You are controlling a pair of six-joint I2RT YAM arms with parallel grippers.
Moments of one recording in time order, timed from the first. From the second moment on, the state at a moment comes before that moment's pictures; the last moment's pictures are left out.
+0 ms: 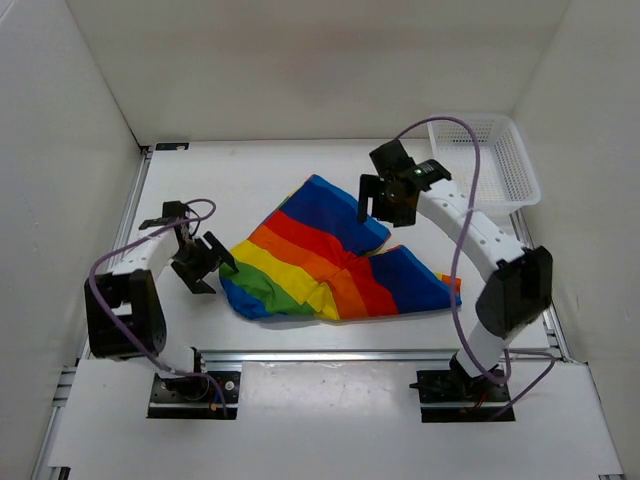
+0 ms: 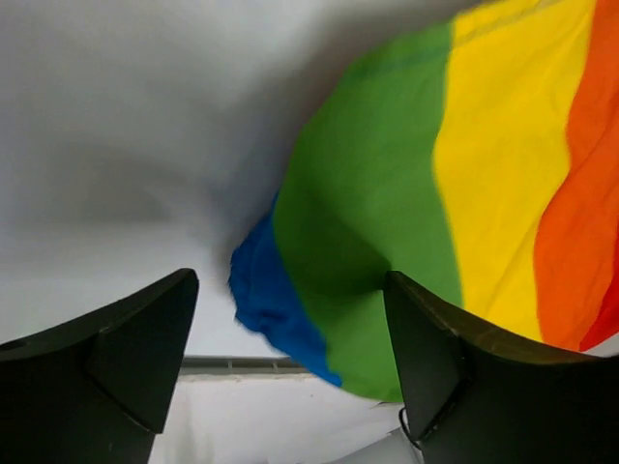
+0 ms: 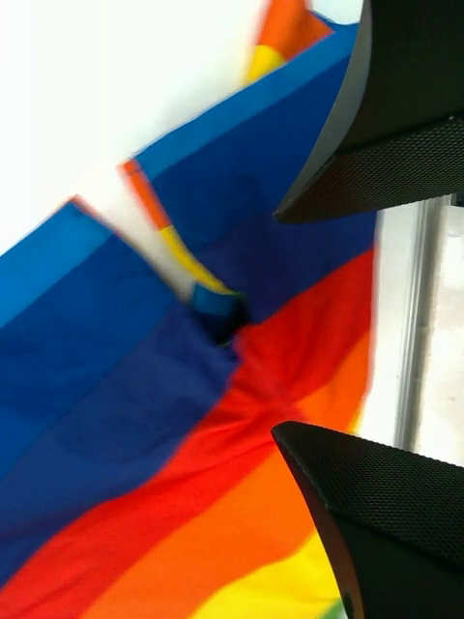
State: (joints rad) left arm 0.09 1.45 0.90 -0.84 0.26 -0.63; right arm 0.54 1.62 1.54 -0.98 0.11 0.53
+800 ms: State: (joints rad) left arm 0.09 1.71 1.19 -0.82 0.33 -0.53; right arm 0.47 2.53 2.46 -1.00 0.01 0.39
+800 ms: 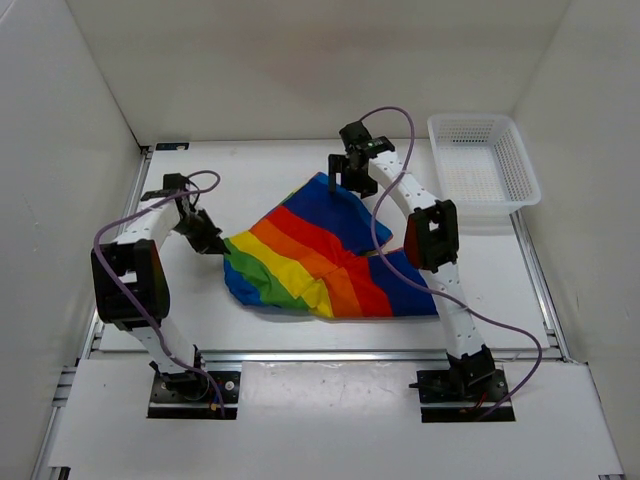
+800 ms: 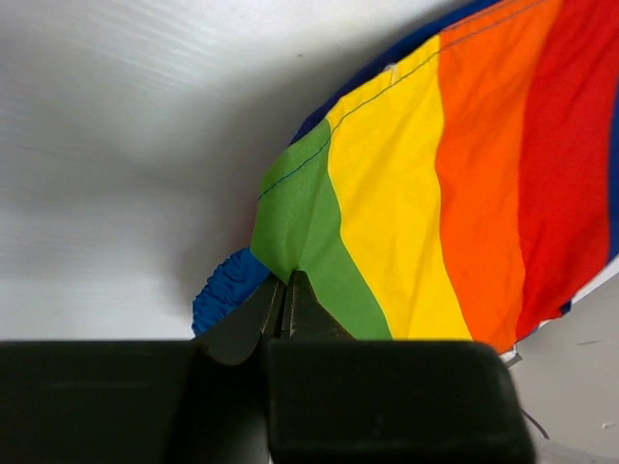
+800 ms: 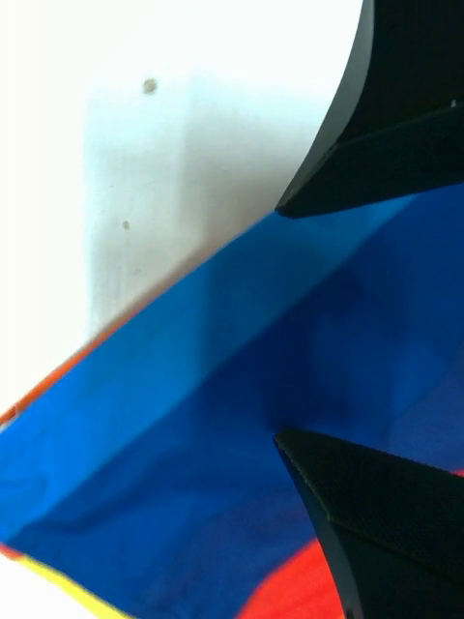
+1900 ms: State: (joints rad) left arm 0.09 1.39 1.84 -0.92 0.39 -0.54; right arm 0.49 1.40 1.87 -0.49 -0.06 0.27
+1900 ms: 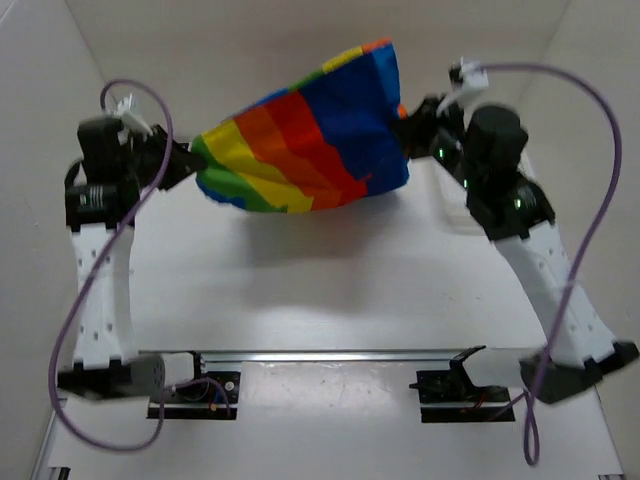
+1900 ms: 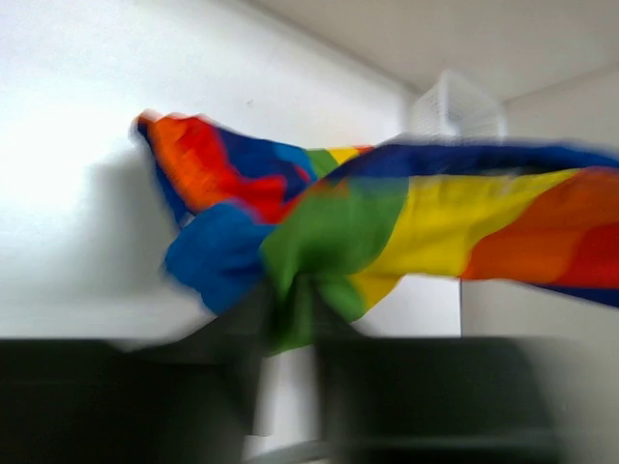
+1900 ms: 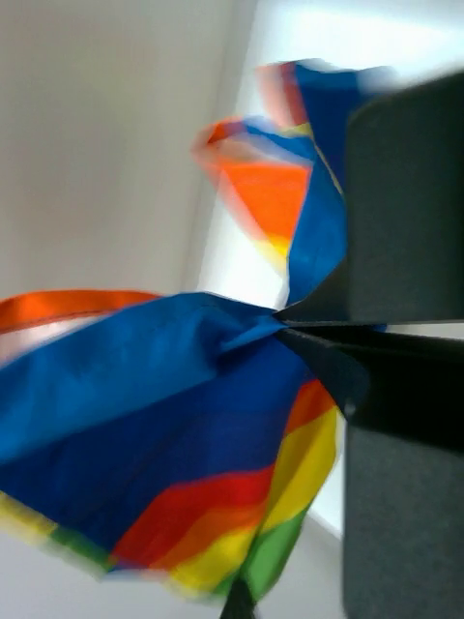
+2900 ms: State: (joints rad) left arm -0.01 1.12 0.75 -0.95 0.32 -0.60; right arm 0.64 0.96 0.96 -0.95 0.19 0.83
